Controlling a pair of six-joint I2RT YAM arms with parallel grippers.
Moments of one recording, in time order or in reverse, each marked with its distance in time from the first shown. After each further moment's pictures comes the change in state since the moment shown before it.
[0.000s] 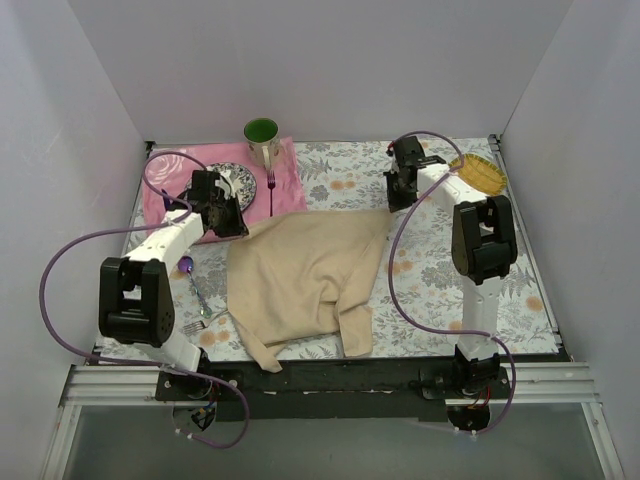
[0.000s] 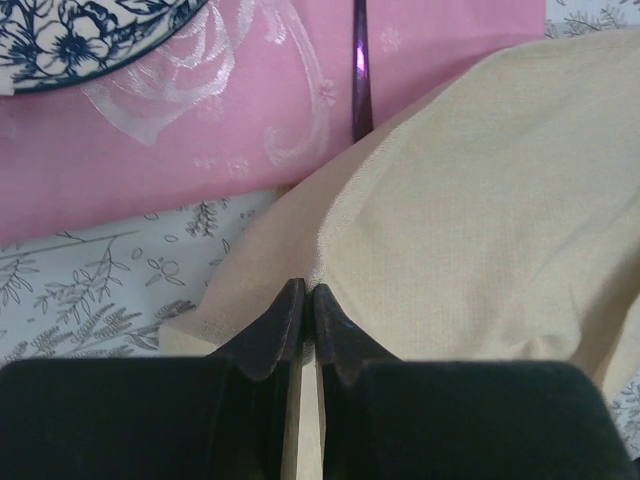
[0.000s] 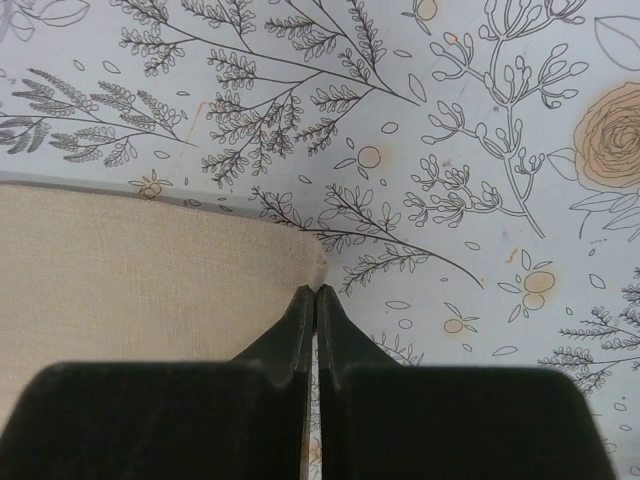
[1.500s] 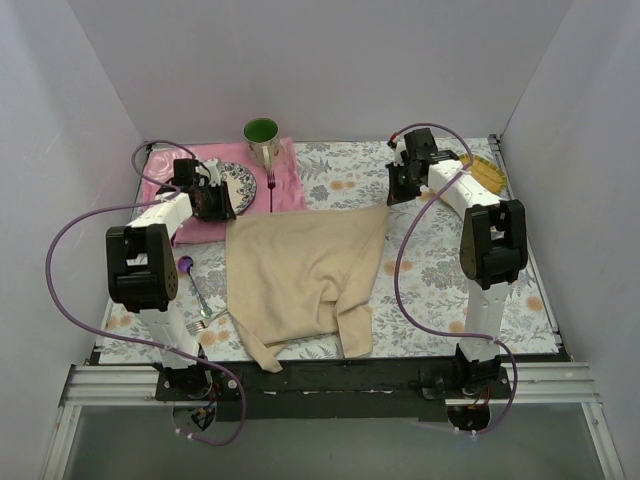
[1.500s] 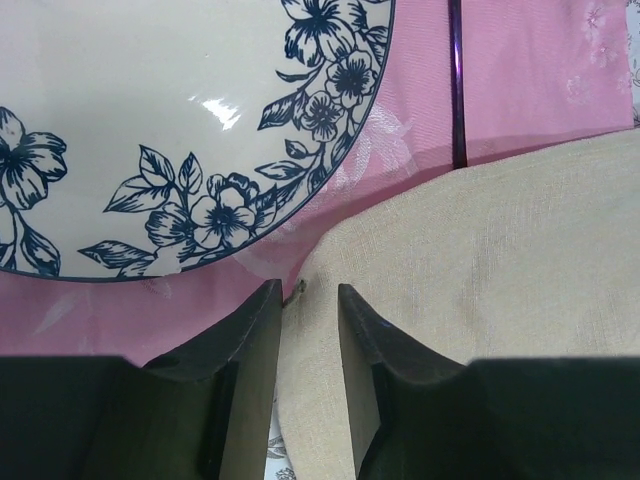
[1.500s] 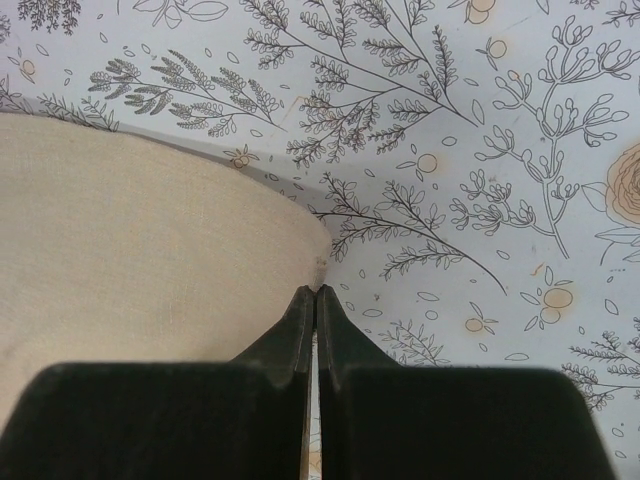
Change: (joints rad) left arm 0.166 0.263 0.176 0.079 0.113 0.222; right arm -0.040 -0.074 0.001 -0.007 -0.214 -0.090
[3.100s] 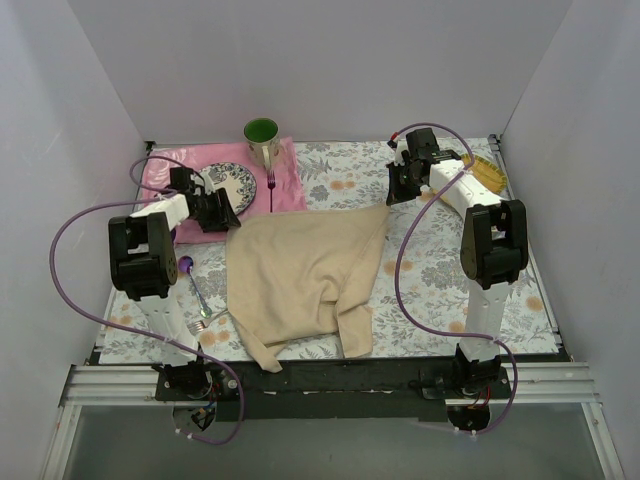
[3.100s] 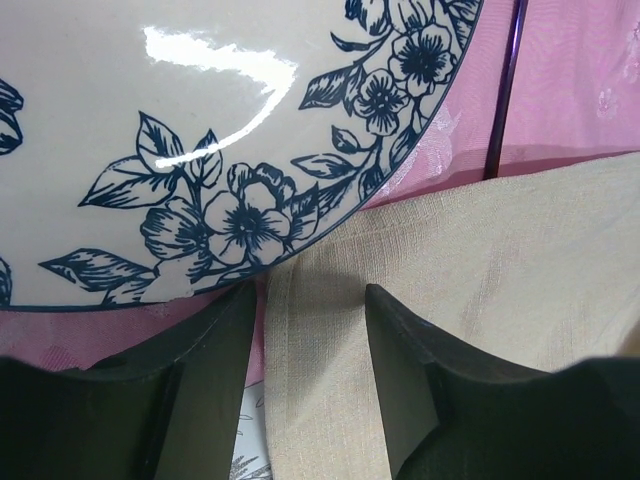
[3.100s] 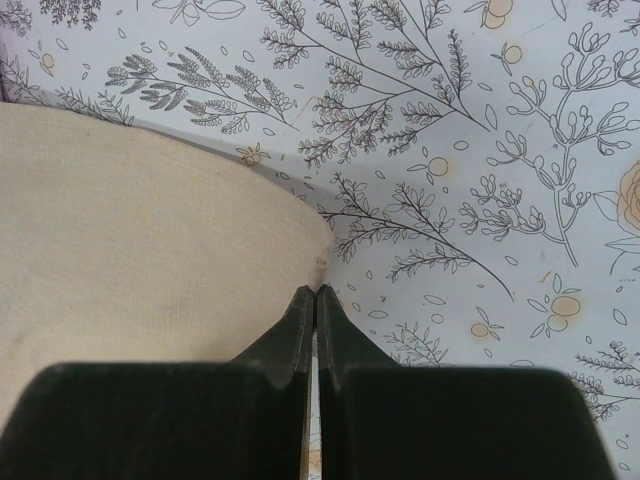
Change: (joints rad) left arm 0.055 0.123 0.010 0.005 0.120 -0.111; right arm -0.013 0.000 0.000 0.002 -0.042 -0.016
